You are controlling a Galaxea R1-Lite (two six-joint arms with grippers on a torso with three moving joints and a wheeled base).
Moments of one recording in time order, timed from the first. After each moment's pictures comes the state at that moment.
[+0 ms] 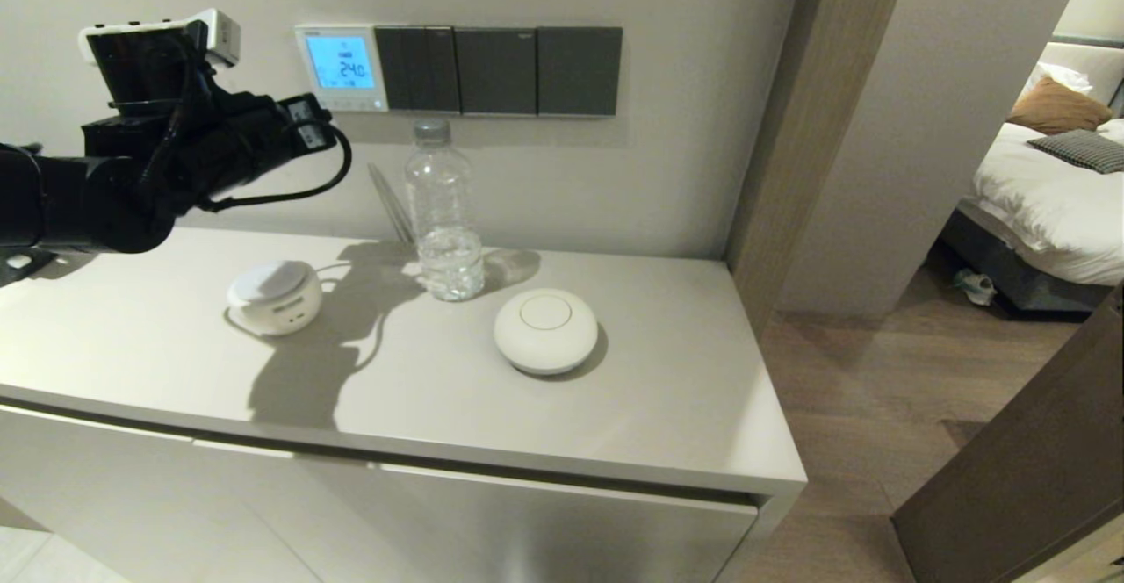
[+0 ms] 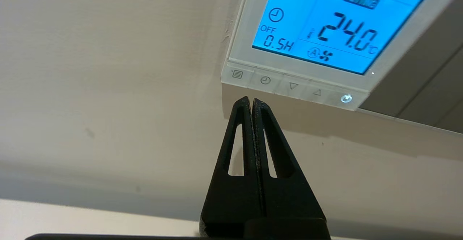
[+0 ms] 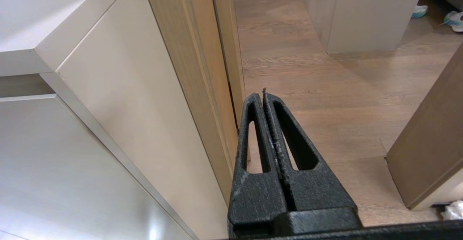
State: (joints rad) left arm -0.10 1.90 -1.45 -0.51 -0.07 -0.24; right arm 0.00 0.00 0.00 -0.01 -0.01 0.04
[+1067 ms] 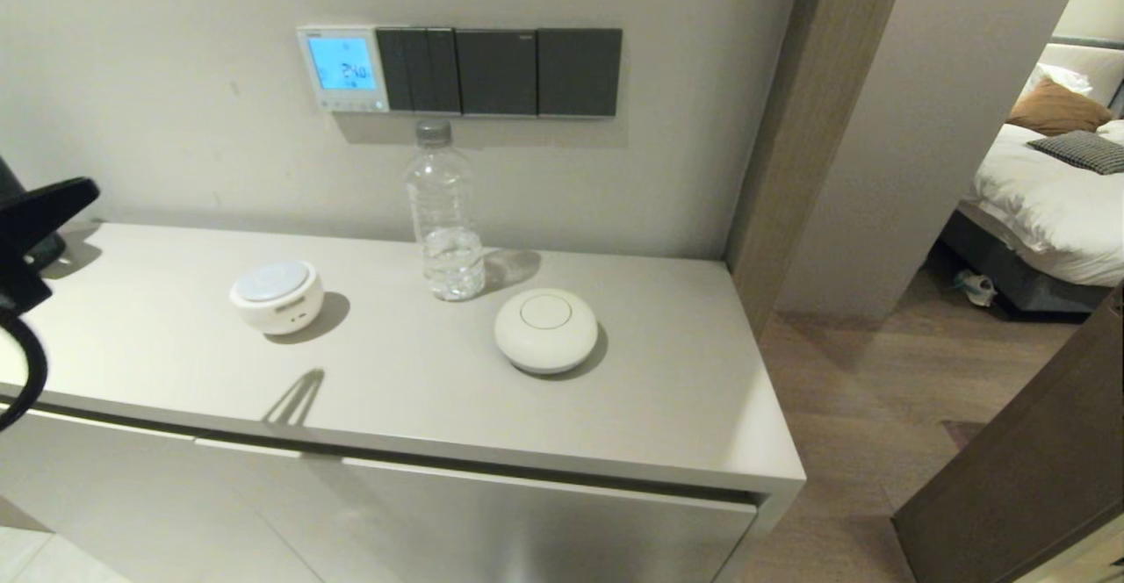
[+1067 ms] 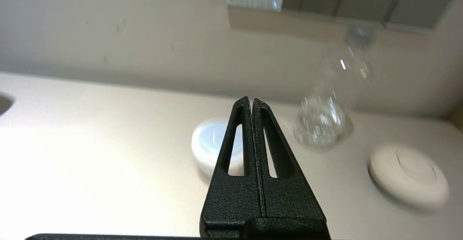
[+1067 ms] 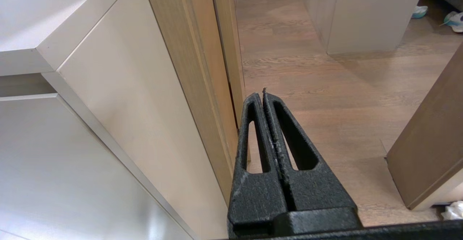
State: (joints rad) left arm -0.05 0.99 -0.64 -0.46 -0.08 -0.11; right arm 0.00 0.00 0.00 -0.01 -0.01 0.04
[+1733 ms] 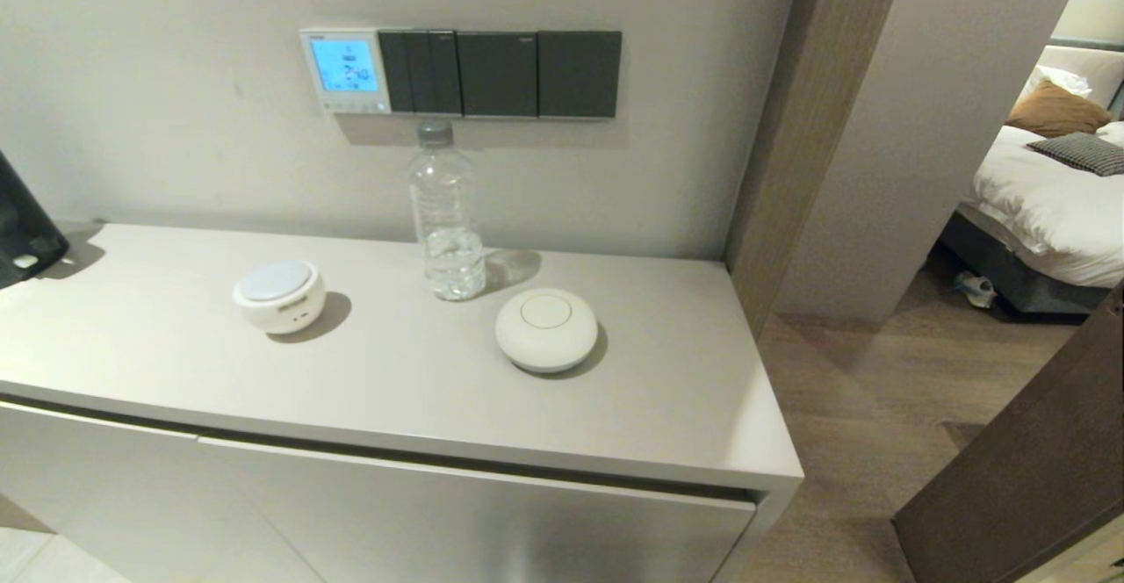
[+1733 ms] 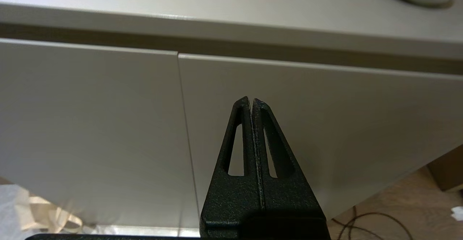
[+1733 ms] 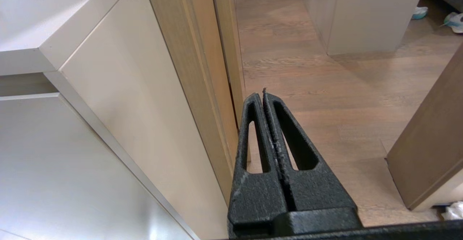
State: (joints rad) left arm -0.02 0.24 -0.31 0.19 -0.11 -0.05; right arm 0.00 0.00 0.00 -0.01 -0.01 0.04
